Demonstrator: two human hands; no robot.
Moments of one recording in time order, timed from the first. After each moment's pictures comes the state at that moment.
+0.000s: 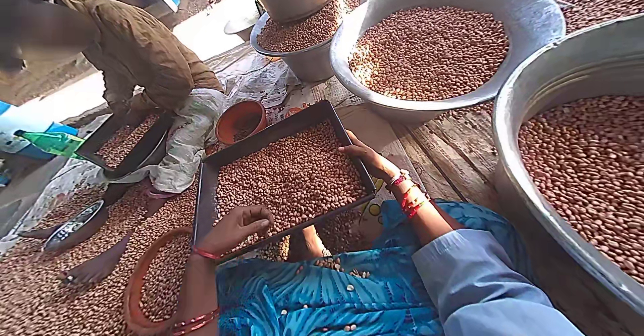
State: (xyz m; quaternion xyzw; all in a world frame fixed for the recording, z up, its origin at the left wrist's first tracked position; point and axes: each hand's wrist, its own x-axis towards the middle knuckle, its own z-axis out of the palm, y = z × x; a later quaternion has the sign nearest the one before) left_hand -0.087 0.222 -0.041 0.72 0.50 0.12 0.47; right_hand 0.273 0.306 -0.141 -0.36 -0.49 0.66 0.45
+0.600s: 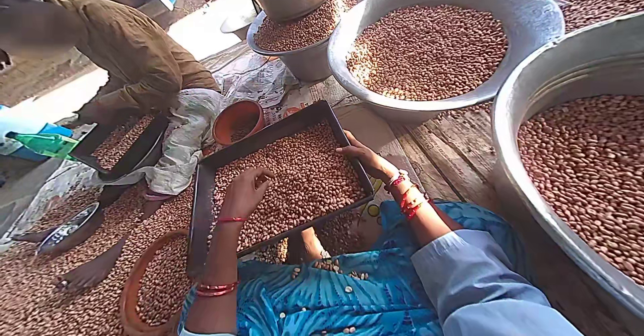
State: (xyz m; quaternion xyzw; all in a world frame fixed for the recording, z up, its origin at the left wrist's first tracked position) left_hand -0.025 0.272 -0.033 0.73 0.66 0.04 0.16; right_hand 0.276 0.309 -0.144 -0.35 -0.49 0.66 0.44
